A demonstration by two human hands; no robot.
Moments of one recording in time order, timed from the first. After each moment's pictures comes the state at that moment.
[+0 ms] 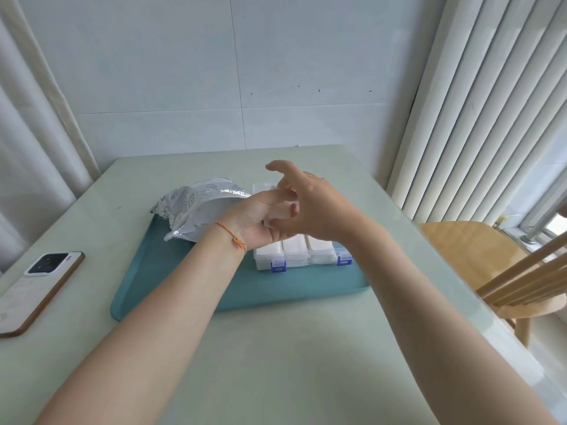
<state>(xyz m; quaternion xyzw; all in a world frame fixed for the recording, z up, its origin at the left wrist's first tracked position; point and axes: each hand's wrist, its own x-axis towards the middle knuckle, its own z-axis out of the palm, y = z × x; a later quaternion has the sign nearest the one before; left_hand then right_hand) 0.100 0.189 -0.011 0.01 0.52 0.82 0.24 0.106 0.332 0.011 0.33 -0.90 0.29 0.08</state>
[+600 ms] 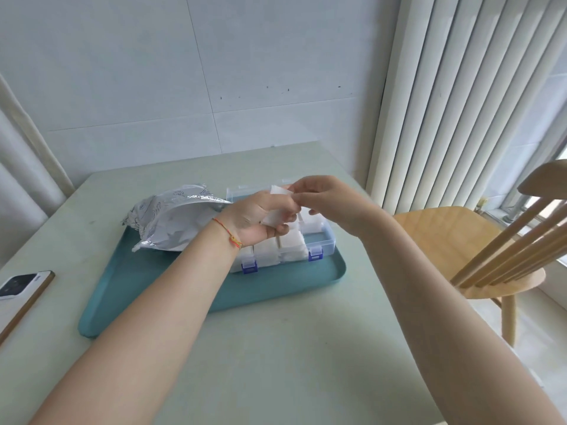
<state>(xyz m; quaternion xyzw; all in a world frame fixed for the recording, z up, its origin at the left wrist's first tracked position) 0.099 0.237 -0.005 0.13 0.64 0.71 0.27 0.087 0.405 -0.004 0.17 -0.83 0.53 -0.06</state>
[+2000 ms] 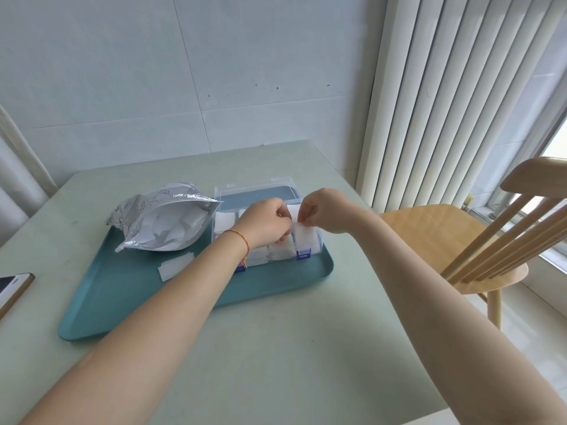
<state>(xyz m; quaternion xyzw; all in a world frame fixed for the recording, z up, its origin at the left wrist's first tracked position) 0.090 0.263 -0.035 0.06 0.92 0.39 0.05 0.064 0.429 -0.030 0.16 -0.95 0.26 -0.04</state>
